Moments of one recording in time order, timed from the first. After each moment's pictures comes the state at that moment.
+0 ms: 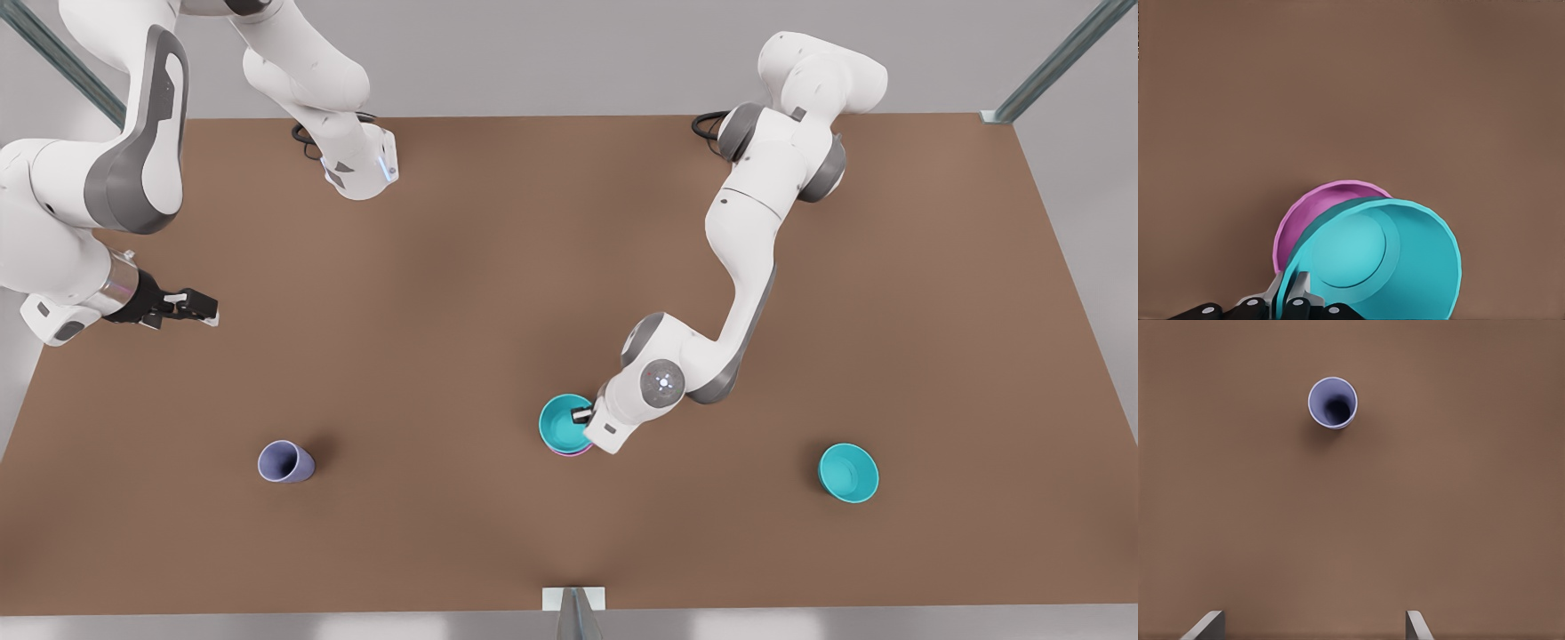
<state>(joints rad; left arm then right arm) -0.49 1.04 -0.13 -0.95 -0.18 2.06 -0.71 -0.30 0.11 0.20 -1.60 -0.01 1.61 -0.13</state>
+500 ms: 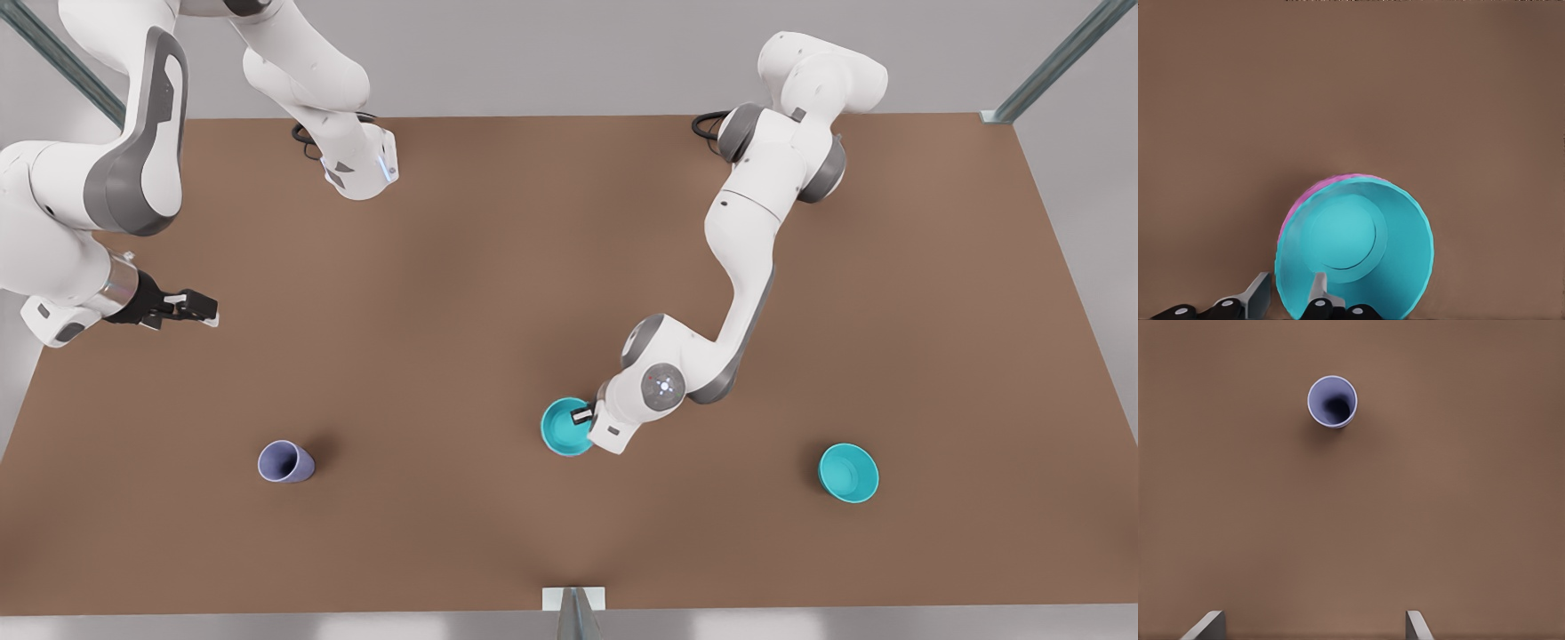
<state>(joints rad) -0.48 1.04 -0.13 -0.96 -0.22 2.04 -0.81 -0.30 0.11 0.20 -1.60 -0.01 1.61 -0.13</state>
